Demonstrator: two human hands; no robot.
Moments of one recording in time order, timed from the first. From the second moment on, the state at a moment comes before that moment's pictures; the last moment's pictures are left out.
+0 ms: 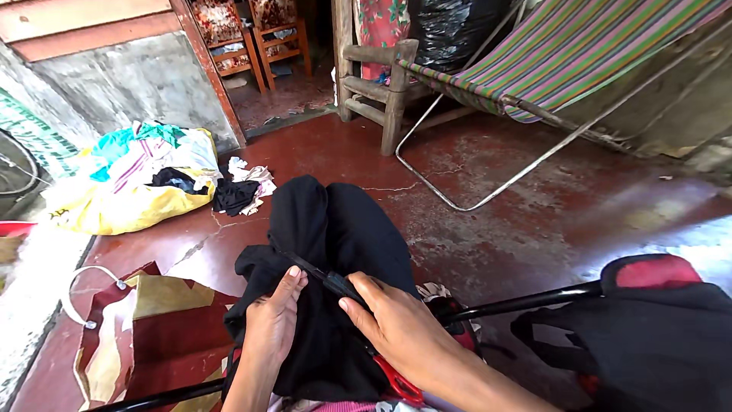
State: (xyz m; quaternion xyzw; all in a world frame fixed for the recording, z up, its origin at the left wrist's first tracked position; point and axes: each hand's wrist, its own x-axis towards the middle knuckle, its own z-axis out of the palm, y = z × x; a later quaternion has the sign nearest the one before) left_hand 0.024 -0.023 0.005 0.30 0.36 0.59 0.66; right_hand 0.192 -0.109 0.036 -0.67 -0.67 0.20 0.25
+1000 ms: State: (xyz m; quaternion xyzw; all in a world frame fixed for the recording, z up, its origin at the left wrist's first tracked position) left_hand 0.028 -0.027 0.001 0.32 0.37 0.61 0.63; right_hand 0.183 -0.114 0.027 -0.68 -0.69 0.04 0.24
